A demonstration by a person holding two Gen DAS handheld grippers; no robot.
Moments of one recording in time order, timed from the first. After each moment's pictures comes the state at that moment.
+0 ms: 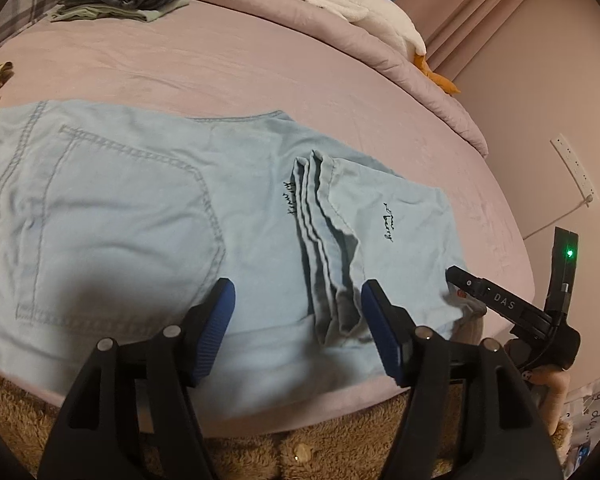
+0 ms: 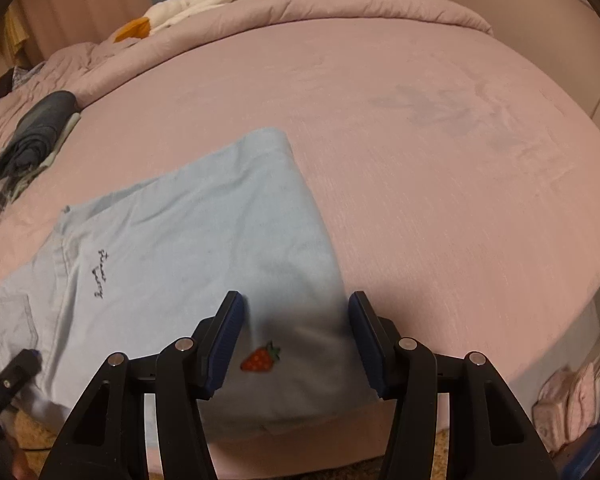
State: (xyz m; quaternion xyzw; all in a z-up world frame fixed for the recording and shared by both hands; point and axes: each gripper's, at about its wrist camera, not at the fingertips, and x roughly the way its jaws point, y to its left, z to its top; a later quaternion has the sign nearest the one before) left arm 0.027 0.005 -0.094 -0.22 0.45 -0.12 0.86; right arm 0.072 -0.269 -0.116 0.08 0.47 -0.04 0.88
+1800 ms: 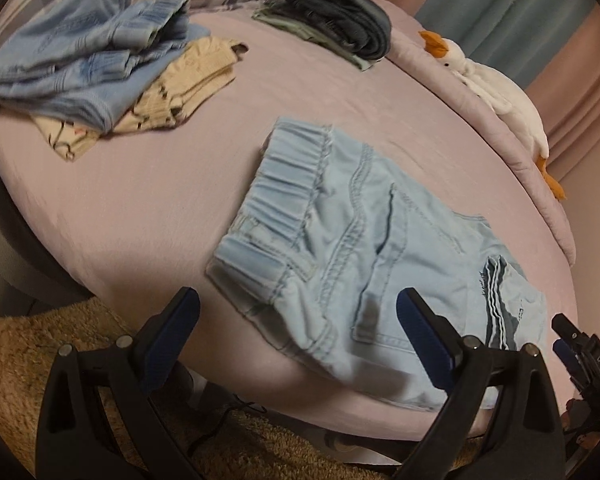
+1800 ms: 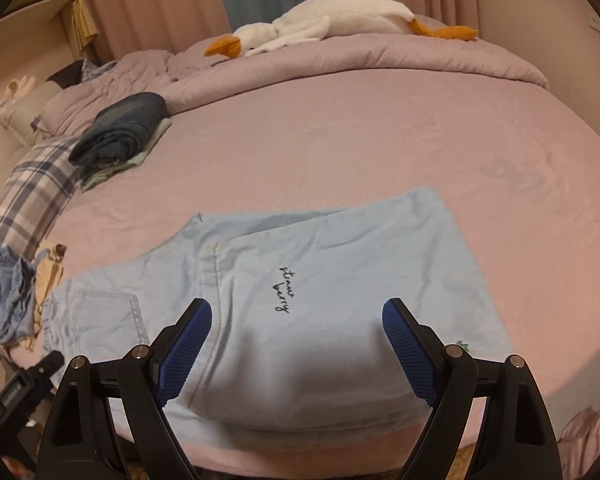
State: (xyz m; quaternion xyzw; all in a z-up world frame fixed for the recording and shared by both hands) left arm -0.021 0.148 -0.110 -0.29 0.43 0.12 0.85; right arm 0.055 -0.171 -0.067 0.06 0.41 0.06 0.91
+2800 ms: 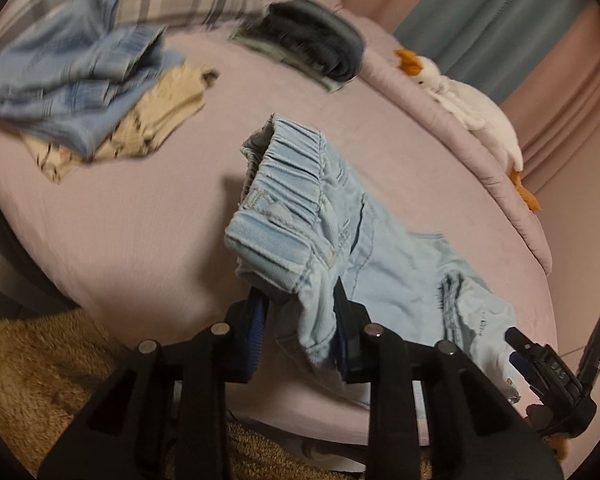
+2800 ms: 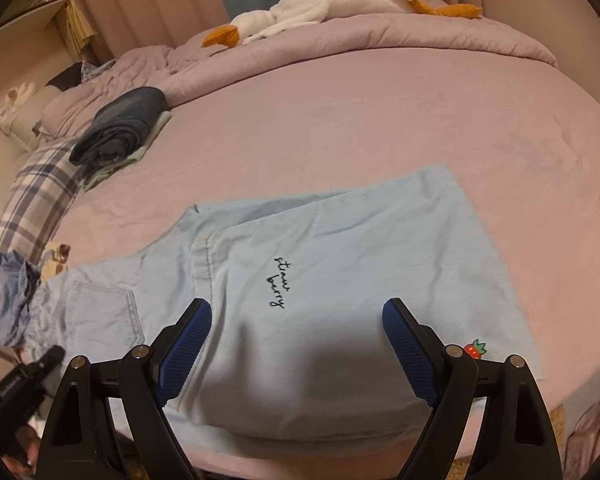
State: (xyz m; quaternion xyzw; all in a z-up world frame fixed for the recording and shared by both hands) left arm -0.023 0.131 -0.070 -0.29 0.38 0.09 0.87; right arm 0.062 -0.188 -0.079 0.09 0.43 0.08 0.90
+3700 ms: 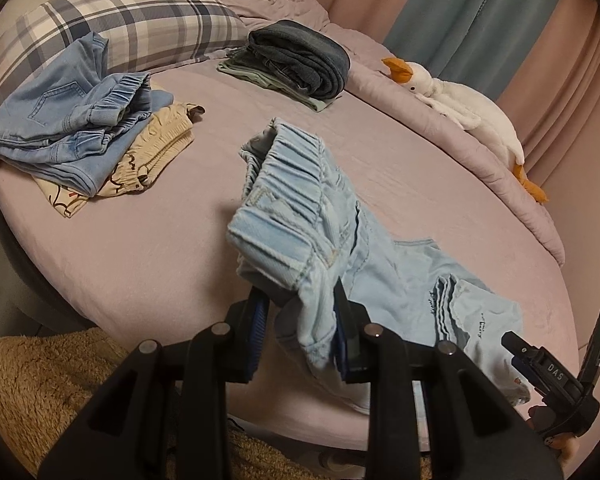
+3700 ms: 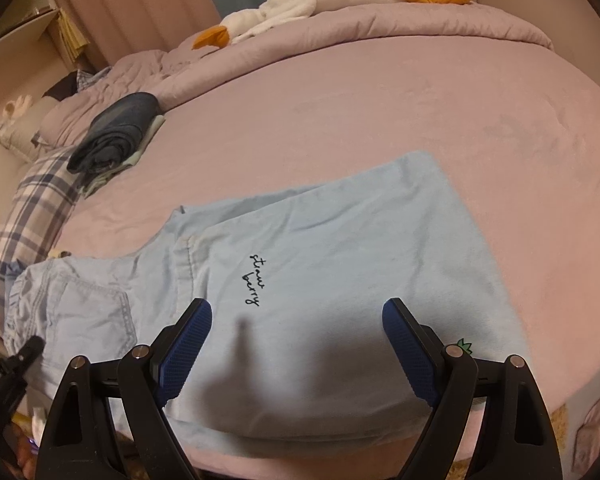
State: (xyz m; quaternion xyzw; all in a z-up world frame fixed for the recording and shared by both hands) left arm -0.024 0.112 -0.053 -0.25 0.37 0.11 0.89; right arm 0.063 -0.201 -0.086 0.10 0.44 0.08 0.89
